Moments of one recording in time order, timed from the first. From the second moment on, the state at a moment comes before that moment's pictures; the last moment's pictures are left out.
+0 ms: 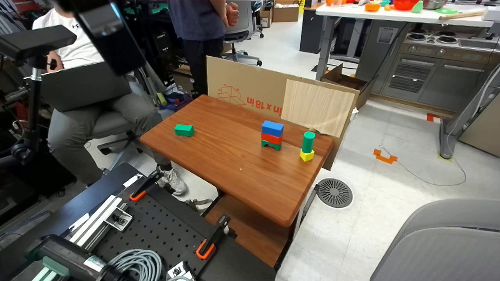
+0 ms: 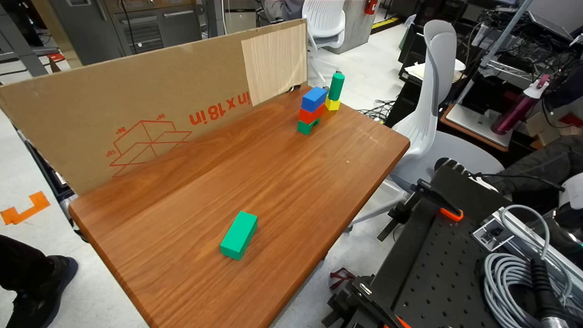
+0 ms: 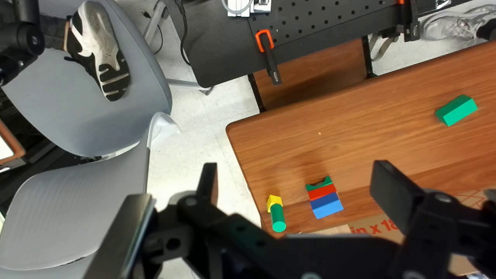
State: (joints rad) arm -0.21 -0.86 -0.15 -2.48 -0.15 1.74 -0.02
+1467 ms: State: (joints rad) arm -0.18 -0.82 -0.12 -2.55 -0.14 1.75 -0.01
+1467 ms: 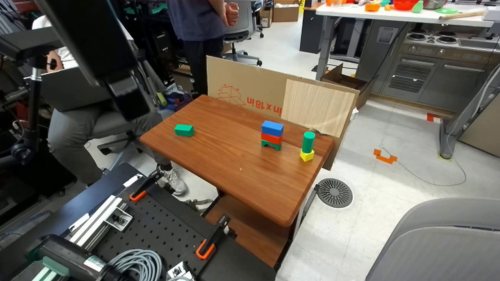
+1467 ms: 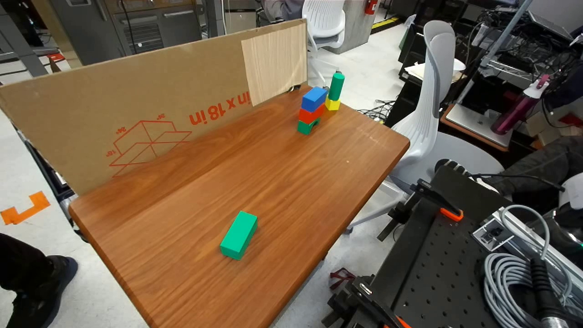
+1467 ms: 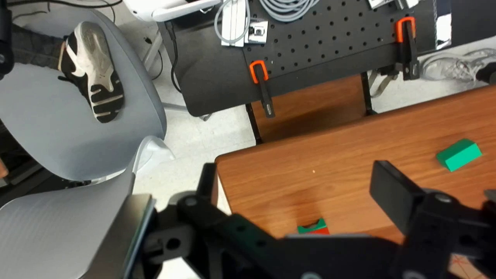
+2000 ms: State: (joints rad) arm -0.08 -0.56 -0.01 -2.75 -0.08 2.03 0.13
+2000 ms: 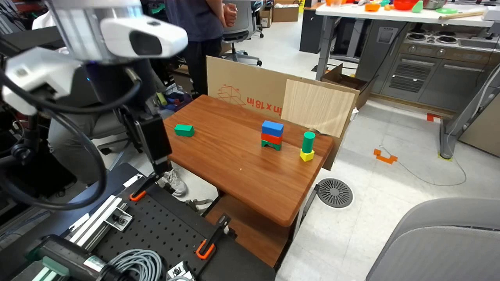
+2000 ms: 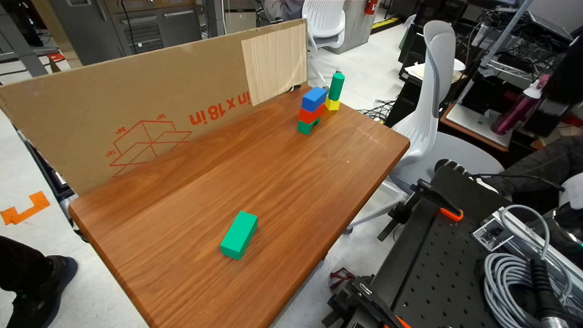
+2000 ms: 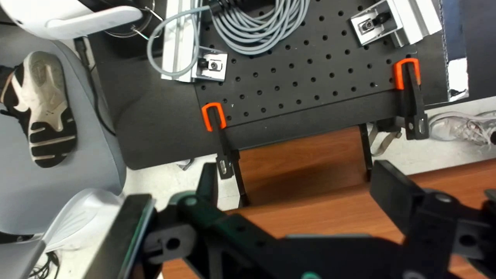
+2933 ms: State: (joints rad) arm 0.10 0.02 0.14 -2.65 0.02 2.59 0.26
